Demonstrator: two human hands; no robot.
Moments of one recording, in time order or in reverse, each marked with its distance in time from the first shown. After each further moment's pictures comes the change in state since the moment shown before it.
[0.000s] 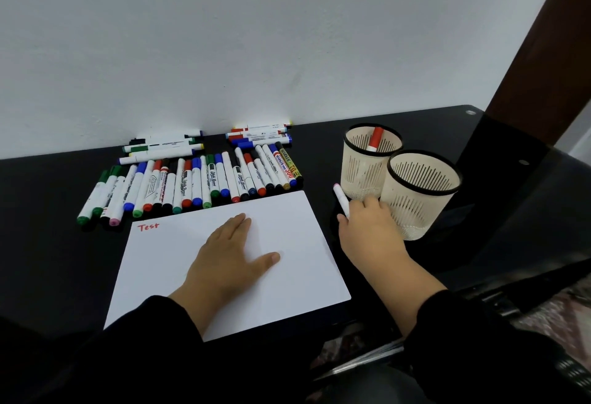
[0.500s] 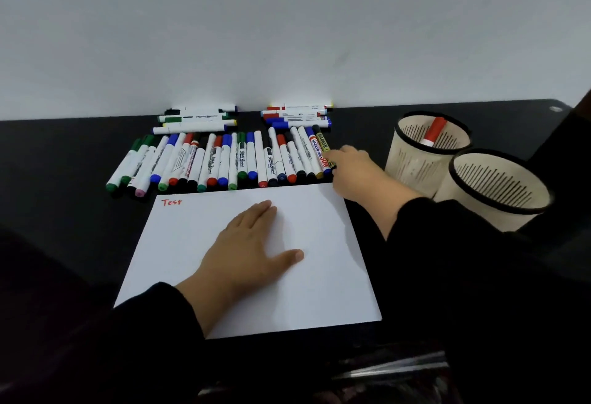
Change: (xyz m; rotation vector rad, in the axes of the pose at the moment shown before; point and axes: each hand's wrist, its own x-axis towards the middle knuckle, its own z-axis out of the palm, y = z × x) left_hand 0.001 0.000 0.001 -0.005 0.026 -0.006; right_hand 0.121 -0.050 0.013 0.075 -0.280 -0.266
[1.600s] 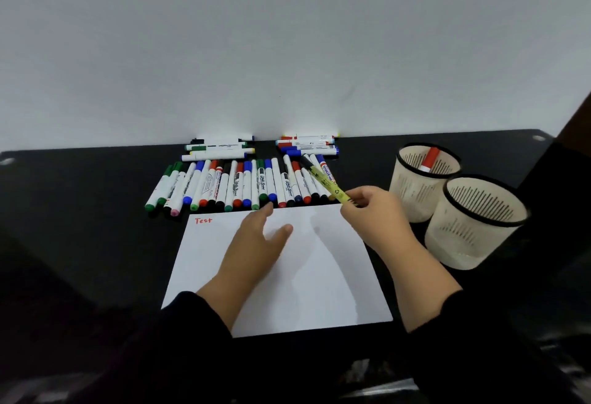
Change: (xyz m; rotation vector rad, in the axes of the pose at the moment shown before) left_hand -0.007 -0.001 -0.029 -0.560 0.209 -0.173; right_hand -0.098 -0.031 -0.015 0.749 0.252 0.195
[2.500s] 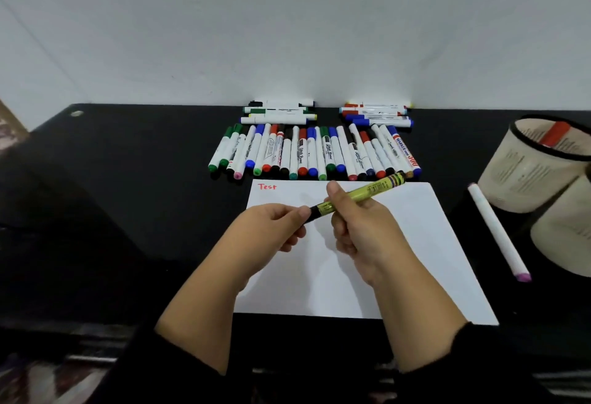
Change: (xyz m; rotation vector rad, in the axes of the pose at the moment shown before) left_hand -0.031 -0.029 -0.082 -0.214 -0.140 -0.289; right_hand -0.046 -0.044 0.109 0.743 -0.315 0.298
